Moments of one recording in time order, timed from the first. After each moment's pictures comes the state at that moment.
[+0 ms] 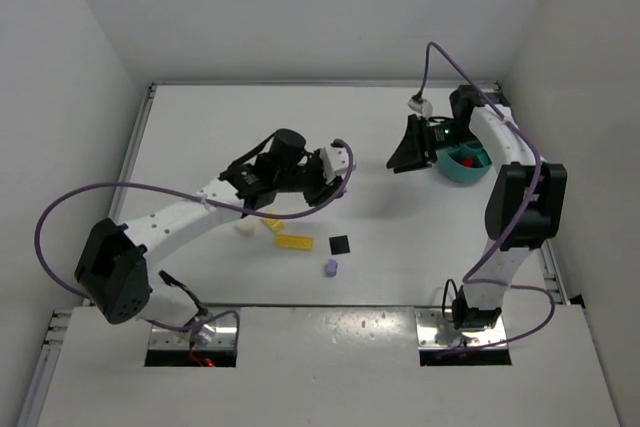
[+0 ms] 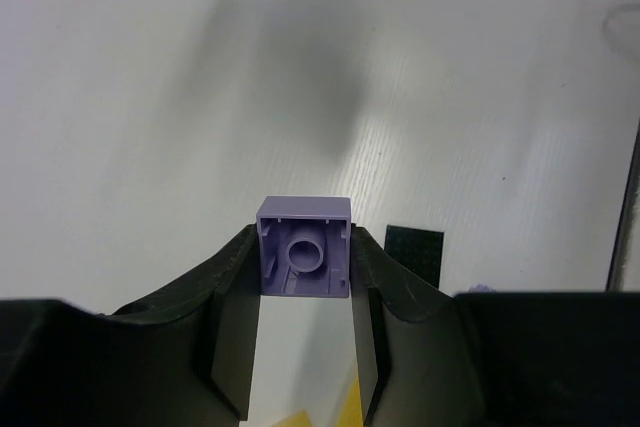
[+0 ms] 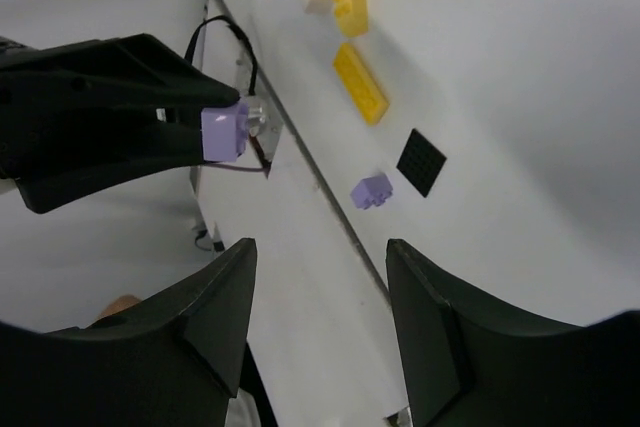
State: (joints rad) left arm -0.73 1.40 1.06 -0.18 0.39 0.36; right arm -0.03 1.87 1.53 -1.18 -1.10 -0.28
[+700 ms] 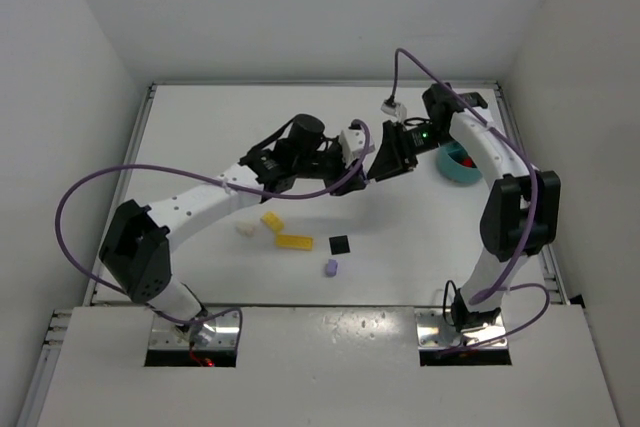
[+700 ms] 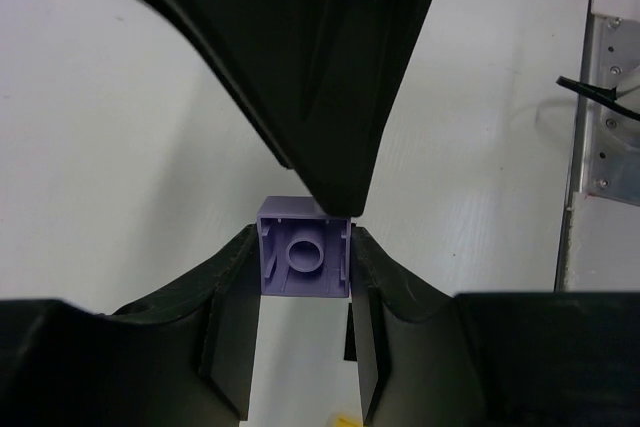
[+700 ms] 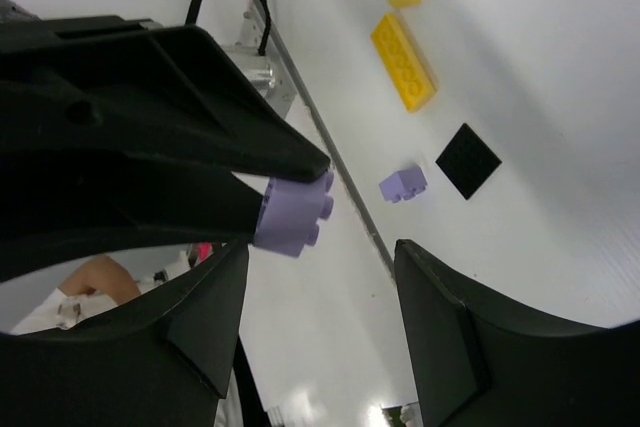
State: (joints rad) left arm -0.76 1.56 1.25 -0.15 0.49 0.22; right arm 0.14 1.79 1.51 -1.16 -1.09 -0.24
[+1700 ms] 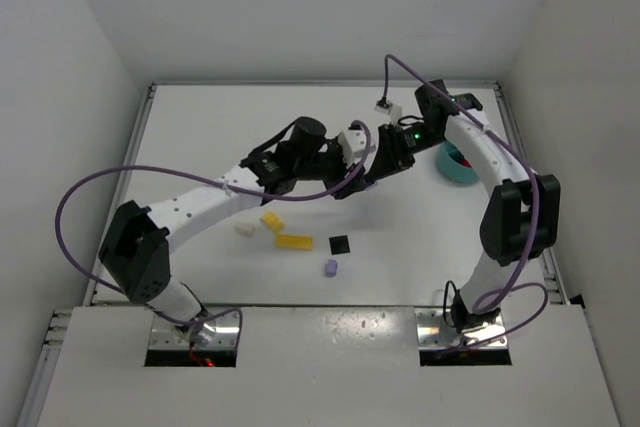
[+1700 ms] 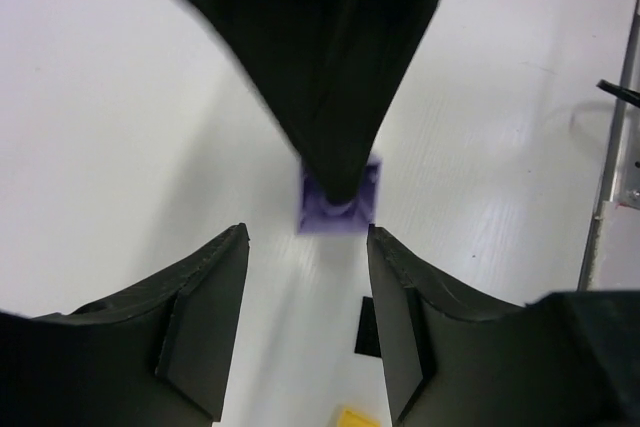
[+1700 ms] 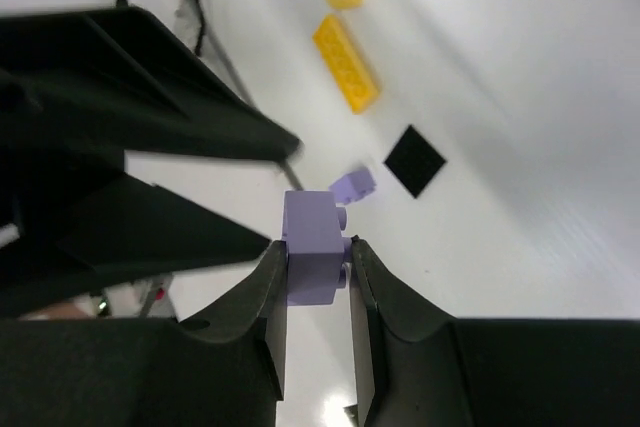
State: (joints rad) left arm -0.77 1.56 1.25 -0.15 0.40 0.20; right arm 0.19 1.77 1.51 -1.09 -0.96 -0.19
